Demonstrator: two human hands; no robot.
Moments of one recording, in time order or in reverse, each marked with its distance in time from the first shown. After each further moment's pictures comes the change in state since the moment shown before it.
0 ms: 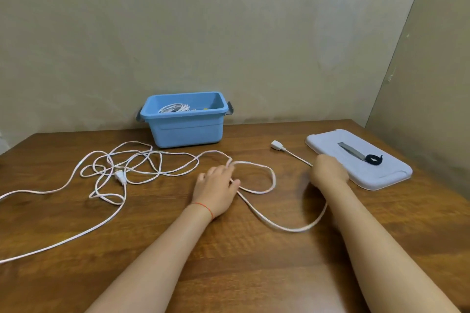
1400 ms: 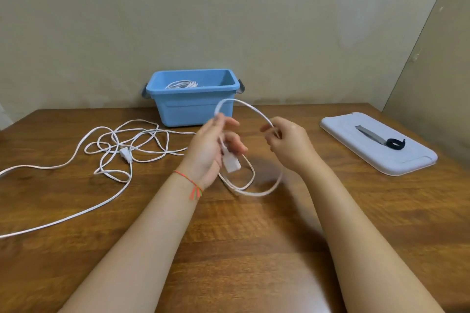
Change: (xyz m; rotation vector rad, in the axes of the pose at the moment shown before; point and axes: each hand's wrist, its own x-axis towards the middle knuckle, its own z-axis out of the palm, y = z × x) left_hand -0.020 0.007 -0.064 -1.703 0.062 -0.166; right_hand -0.066 -0.072 0.003 0.698 0.093 -0.676
